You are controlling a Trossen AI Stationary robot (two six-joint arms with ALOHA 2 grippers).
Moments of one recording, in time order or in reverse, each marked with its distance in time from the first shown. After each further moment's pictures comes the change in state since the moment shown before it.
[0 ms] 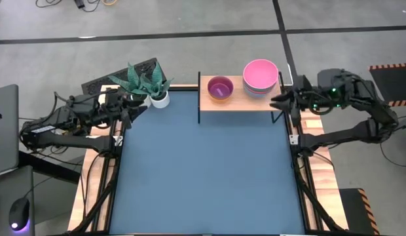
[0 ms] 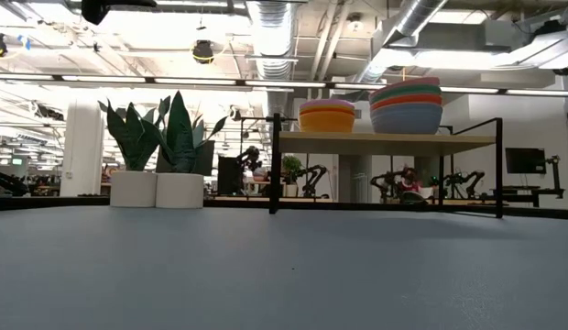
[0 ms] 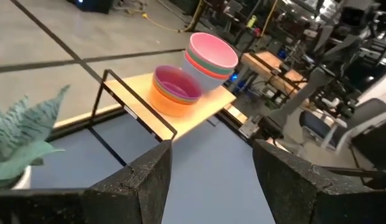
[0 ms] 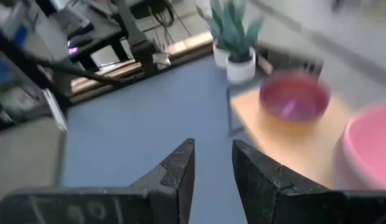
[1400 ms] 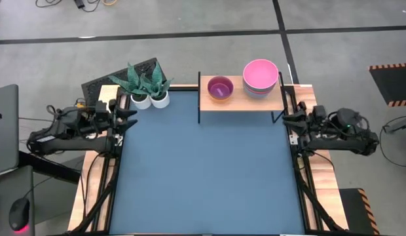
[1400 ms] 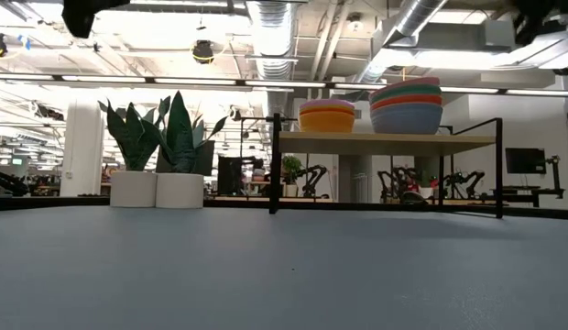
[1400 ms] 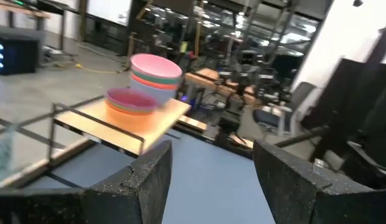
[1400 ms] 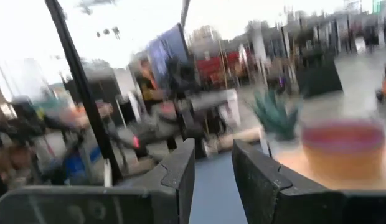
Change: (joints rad) left arm -0.019 -0.402 -0.326 0.180 0.193 0.272; right arm 0.148 -0.941 -1.048 0.764 0.025 0.014
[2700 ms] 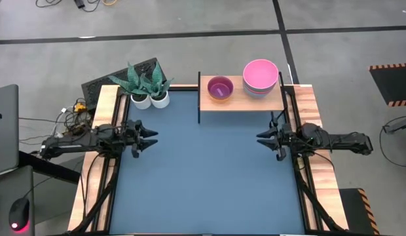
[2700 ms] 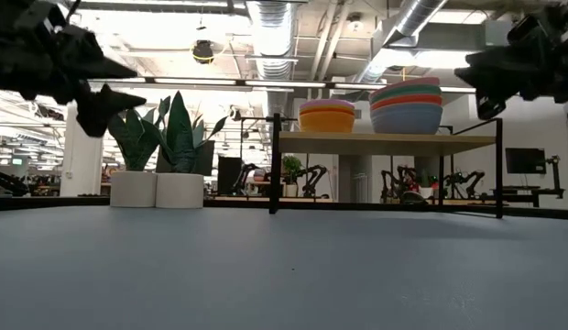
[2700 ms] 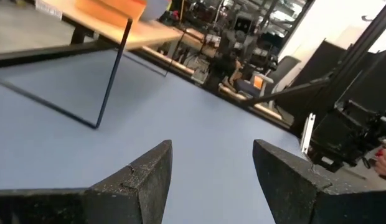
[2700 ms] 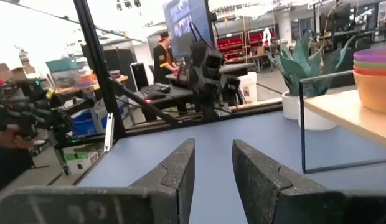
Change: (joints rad) left arm -0.001 -0.186 -0.602 0.331 0.133 -0.153; right arm 0.014 -0.001 -0.519 0.449 -0.103 -0.055
